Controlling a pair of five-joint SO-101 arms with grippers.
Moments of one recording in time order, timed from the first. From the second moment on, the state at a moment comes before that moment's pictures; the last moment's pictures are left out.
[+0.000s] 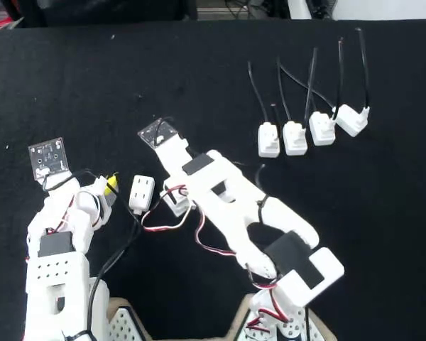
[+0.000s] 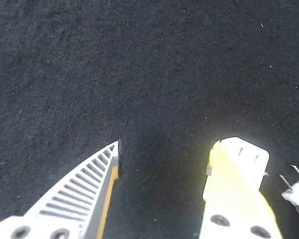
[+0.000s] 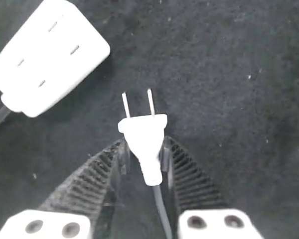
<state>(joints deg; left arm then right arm) -15.0 -65.5 81.4 35.5 4.3 -35.1 4.8 31.5 51.7 2.9</state>
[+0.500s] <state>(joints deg) -15.0 -65.5 81.4 35.5 4.3 -32.0 5.2 31.1 49.6 3.7</state>
